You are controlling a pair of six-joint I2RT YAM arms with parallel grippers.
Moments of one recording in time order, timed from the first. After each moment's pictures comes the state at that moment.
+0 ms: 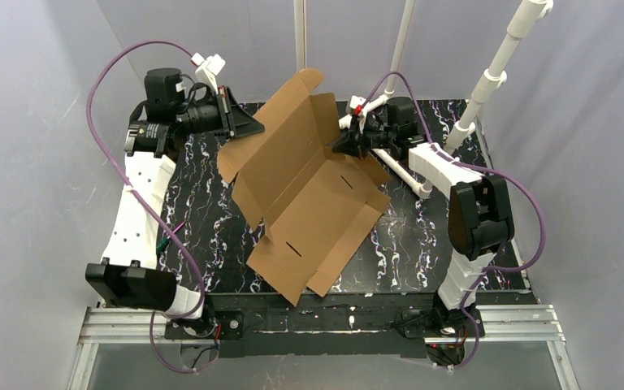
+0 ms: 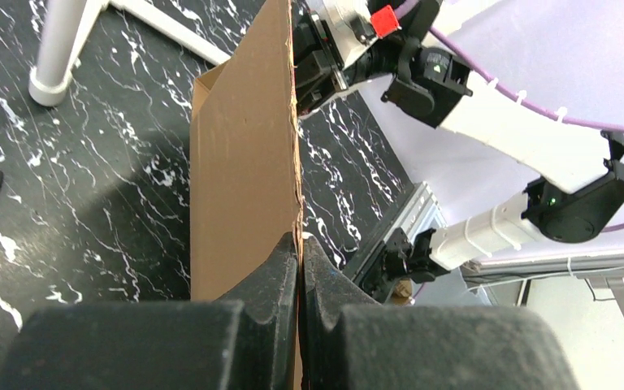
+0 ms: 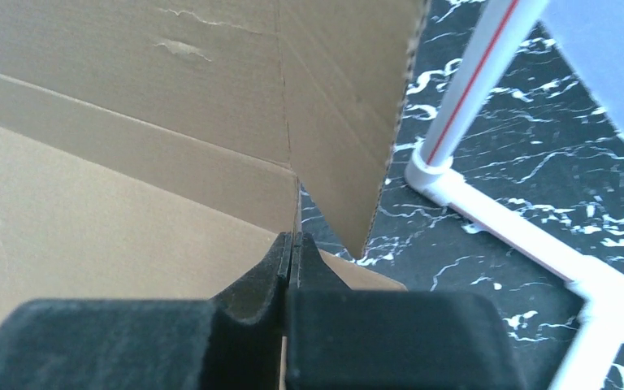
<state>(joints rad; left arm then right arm) -0.10 1.41 1.68 -0.74 0.88 -0.35 0.34 1.83 1.37 -0.03 -0.99 -0.40</state>
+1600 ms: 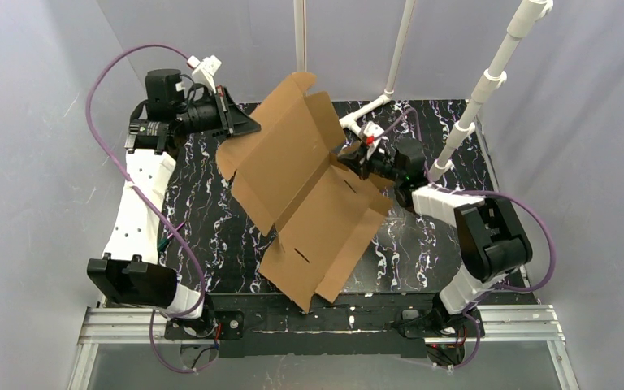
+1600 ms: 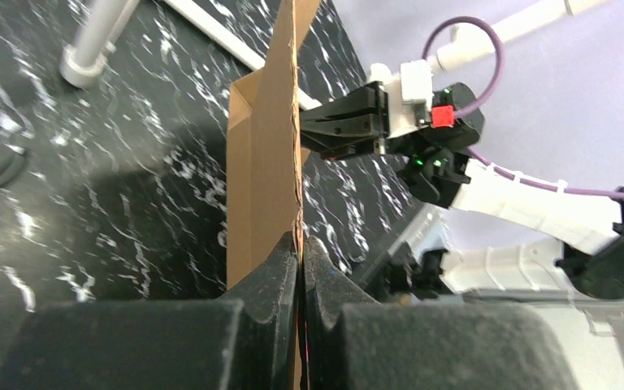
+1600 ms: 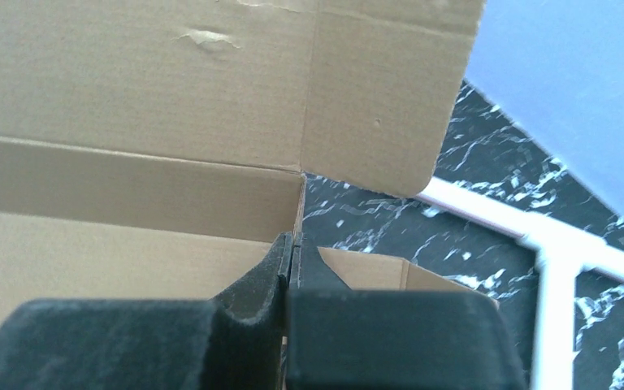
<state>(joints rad) -0.08 1.45 1.68 -0.75 0.83 -0.39 0.37 1.61 0.80 0.73 -0.74 -0.16</state>
